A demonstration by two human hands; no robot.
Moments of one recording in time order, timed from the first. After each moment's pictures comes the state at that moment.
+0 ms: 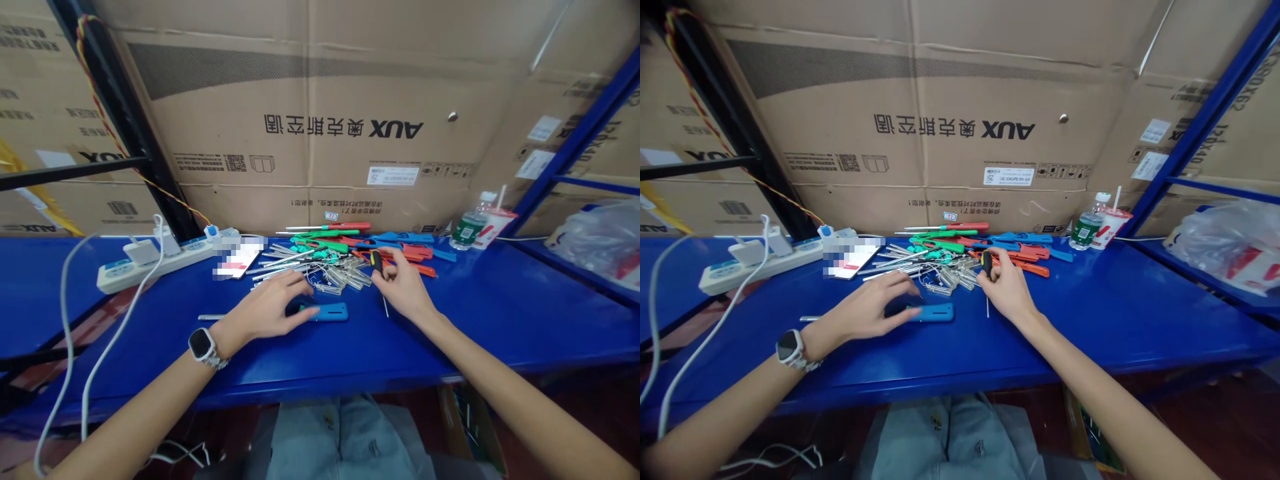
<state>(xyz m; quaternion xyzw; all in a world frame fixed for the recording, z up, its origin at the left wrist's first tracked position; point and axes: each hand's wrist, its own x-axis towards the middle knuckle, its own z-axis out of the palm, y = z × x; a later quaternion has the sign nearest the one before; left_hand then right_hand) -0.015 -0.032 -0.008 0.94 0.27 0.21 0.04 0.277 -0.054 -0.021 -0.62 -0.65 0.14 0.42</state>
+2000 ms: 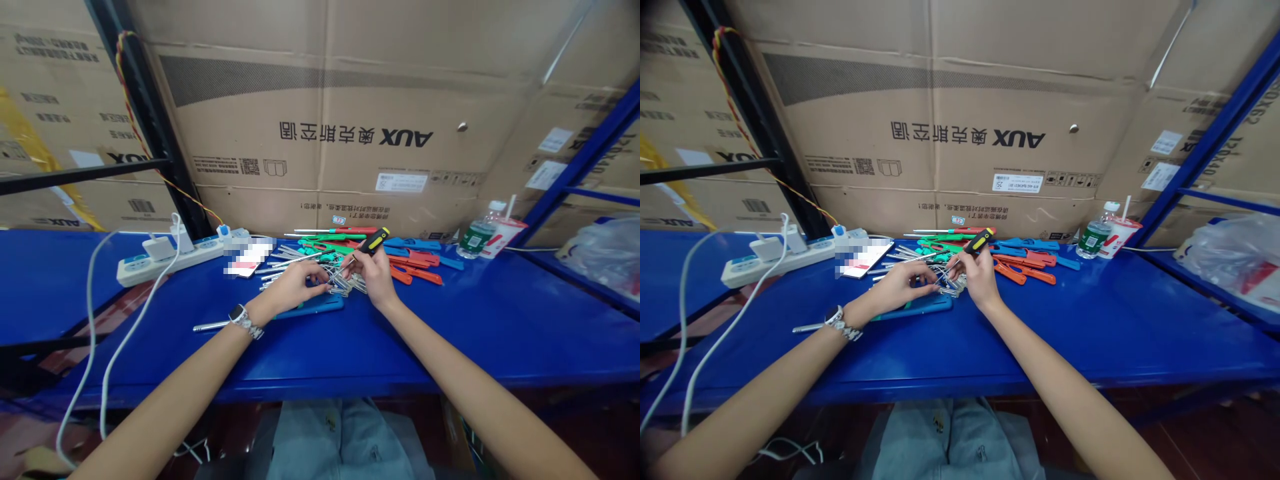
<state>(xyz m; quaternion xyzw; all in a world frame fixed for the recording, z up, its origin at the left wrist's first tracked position) 0.010 -0.001 -0.011 0.88 0.31 0.31 0.19 0.206 -0.024 -0.005 -0.39 -0.56 0.41 0.61</state>
